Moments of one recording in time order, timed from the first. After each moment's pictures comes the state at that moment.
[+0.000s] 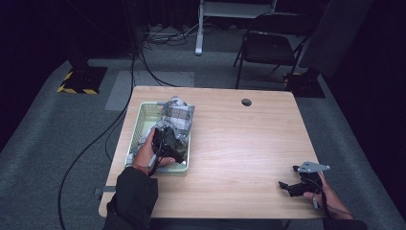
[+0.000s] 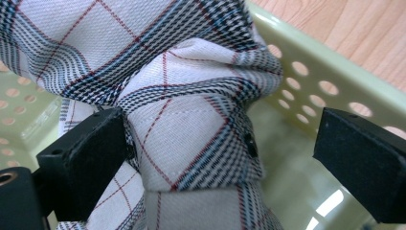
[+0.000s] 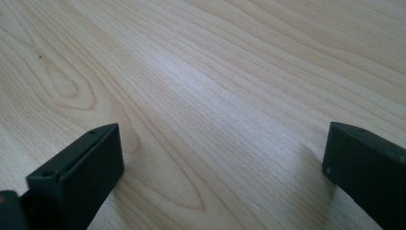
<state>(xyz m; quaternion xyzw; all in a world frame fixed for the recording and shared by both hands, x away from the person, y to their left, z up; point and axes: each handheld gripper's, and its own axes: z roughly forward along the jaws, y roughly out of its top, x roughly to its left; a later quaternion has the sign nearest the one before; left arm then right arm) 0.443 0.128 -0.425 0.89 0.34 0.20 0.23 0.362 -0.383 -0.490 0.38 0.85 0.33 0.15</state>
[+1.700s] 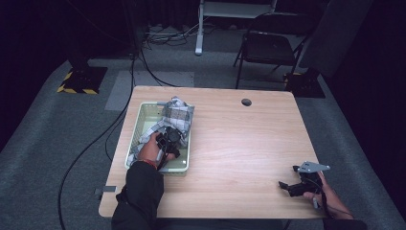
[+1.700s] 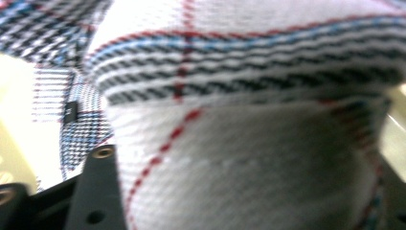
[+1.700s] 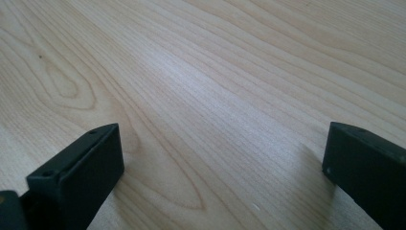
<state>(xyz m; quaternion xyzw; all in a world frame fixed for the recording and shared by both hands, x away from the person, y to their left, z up) 0.473 0.125 -0.454 0.90 0.39 0.17 0.11 0.362 -0.383 -0.490 0.38 0.85 0.33 0.15</state>
